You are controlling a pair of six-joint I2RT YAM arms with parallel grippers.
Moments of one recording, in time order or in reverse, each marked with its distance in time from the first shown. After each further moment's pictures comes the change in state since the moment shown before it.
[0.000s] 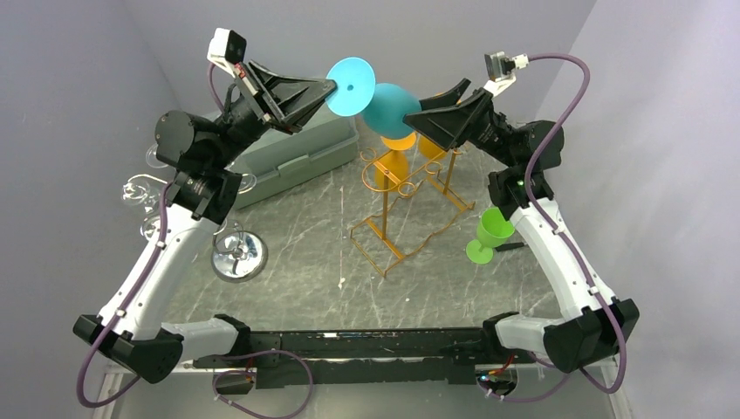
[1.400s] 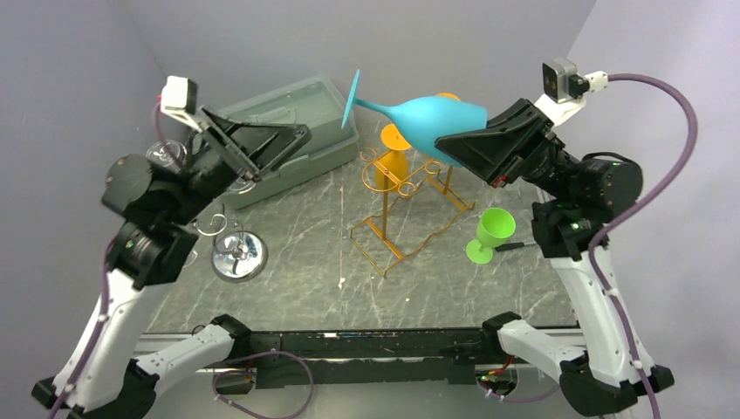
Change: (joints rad) left arm -0.090 -0.262 -0.067 -0.422 -0.196 0.404; right arm 0.055 -0.224 0.103 -0.086 -0.028 0.042
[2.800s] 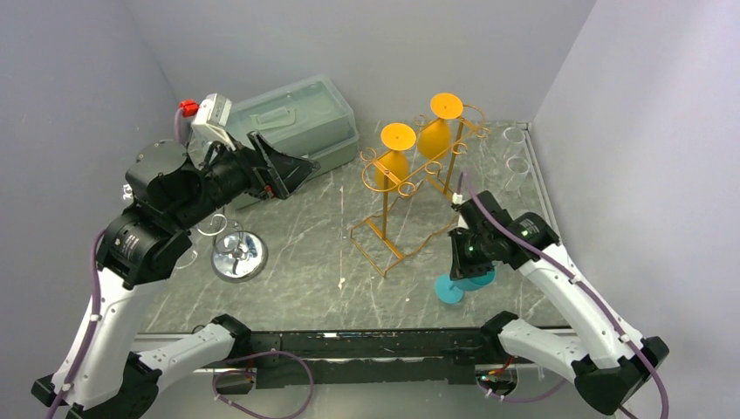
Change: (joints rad) left arm 0.000 0.010 0.124 -0.597 -0.148 0.574; right arm 0.191 -0.042 -0.304 -1.777 0.737 -0.716
